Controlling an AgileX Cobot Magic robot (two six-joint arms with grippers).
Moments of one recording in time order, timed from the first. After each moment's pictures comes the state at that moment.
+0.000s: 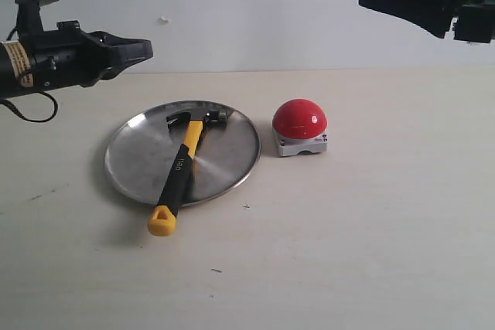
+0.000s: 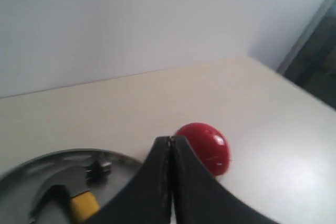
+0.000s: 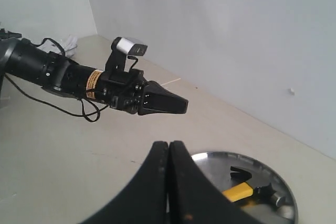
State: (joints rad) left arm -0.12 1.81 -0.98 1.11 -0.82 -1.15; right arm -0.08 1.37 -0.86 -1.48 -1.18 1.31
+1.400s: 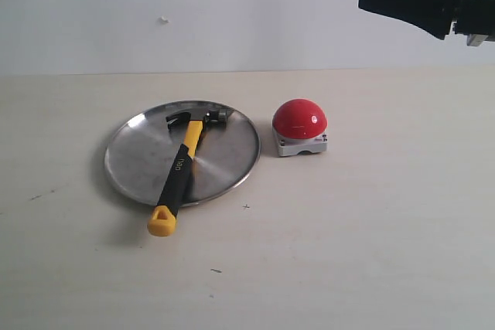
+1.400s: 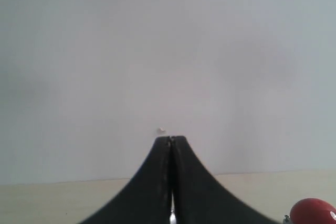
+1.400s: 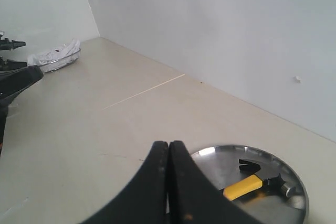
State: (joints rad) left arm -0.32 0.73 -0.16 -0.15 -0.62 0.02; right arm -0.08 1.37 -0.86 -1.49 -1.18 1.39
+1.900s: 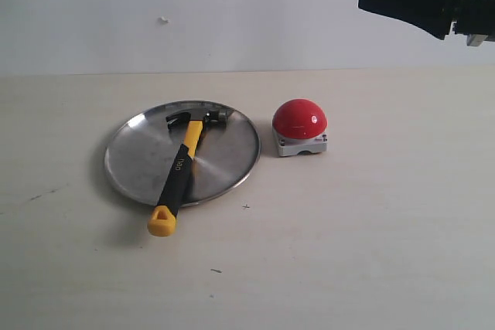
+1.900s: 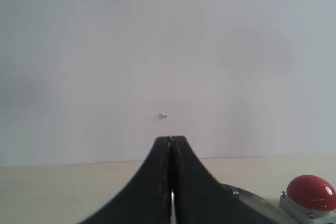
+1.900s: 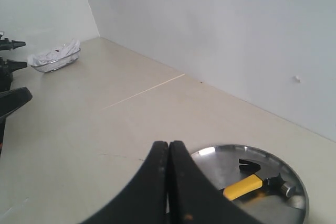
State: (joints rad) left arm -0.32 0.56 -0.02 -0.15 -0.61 0.02; right arm -0.08 1.37 -0.86 -1.49 -1.18 1.39
